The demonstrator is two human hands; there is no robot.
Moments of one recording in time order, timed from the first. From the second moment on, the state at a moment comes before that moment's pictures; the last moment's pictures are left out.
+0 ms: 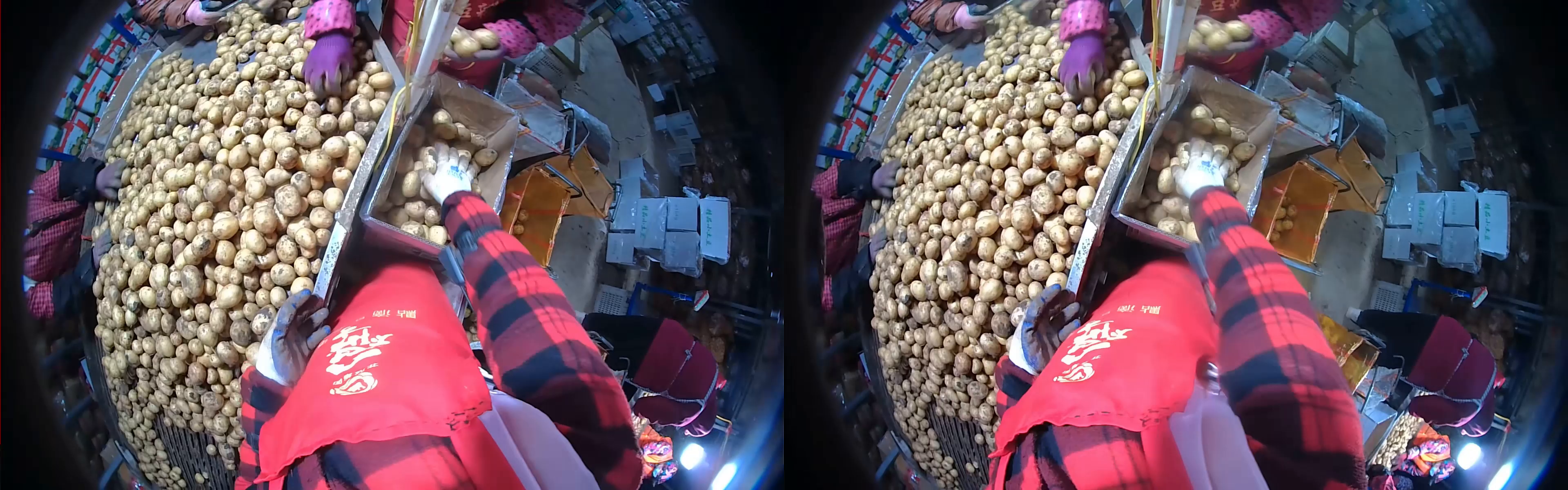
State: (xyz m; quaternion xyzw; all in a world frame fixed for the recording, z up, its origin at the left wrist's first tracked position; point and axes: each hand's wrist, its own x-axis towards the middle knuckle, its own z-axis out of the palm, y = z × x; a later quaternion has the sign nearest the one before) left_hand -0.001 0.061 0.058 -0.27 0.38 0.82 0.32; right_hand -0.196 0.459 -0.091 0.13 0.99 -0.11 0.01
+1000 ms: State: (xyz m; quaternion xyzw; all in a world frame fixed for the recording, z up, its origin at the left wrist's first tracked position) left_hand -0.086 0.216 -0.068 -0.35 0.32 0.79 0.39; right_hand -0.094 0.580 -0.068 0.40 0.20 -0.90 0.02
